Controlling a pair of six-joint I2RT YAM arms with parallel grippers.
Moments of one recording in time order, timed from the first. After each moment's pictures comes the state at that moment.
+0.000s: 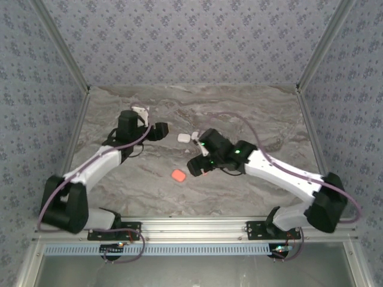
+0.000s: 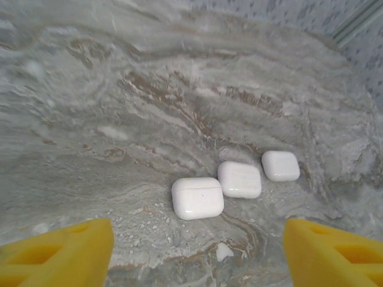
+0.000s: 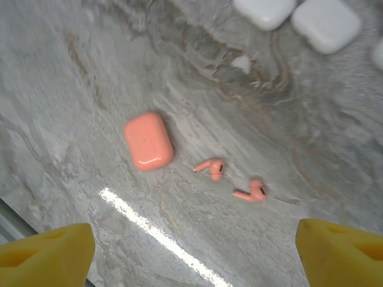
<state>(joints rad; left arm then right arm) -0.34 1.30 0.81 -0.03 0.26 -0.36 0.92 1.40 1.13 -0.72 0.03 0.31</state>
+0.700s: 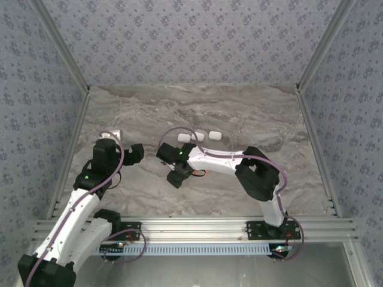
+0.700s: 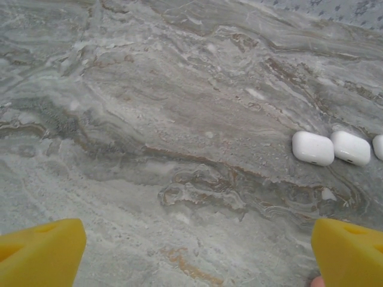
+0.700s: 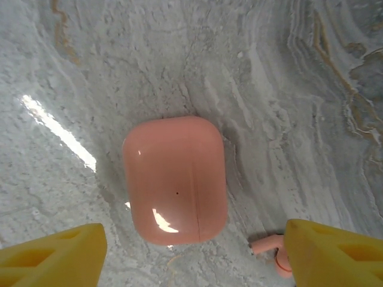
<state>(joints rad) -0.28 0.73 0.62 -0.48 -0.09 -0.34 1.06 2.00 1.48 -0.84 0.12 0.13</state>
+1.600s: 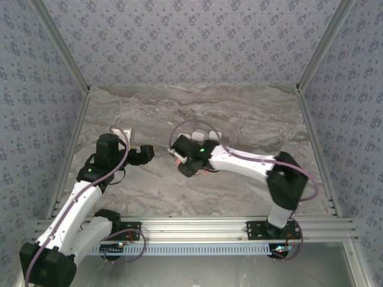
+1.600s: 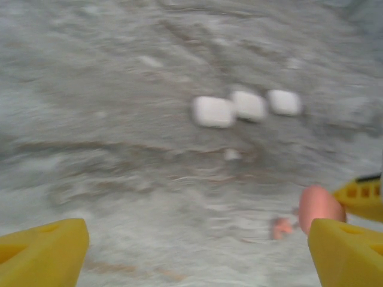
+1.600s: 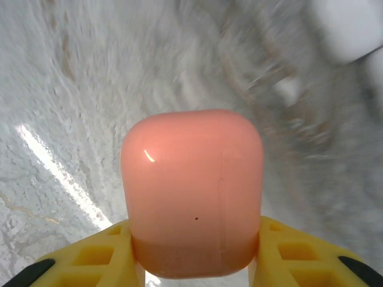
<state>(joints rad) -0.28 0.85 0.68 -0.41 0.34 -0.32 0.98 1.61 1.24 -0.66 0.15 -0.01</state>
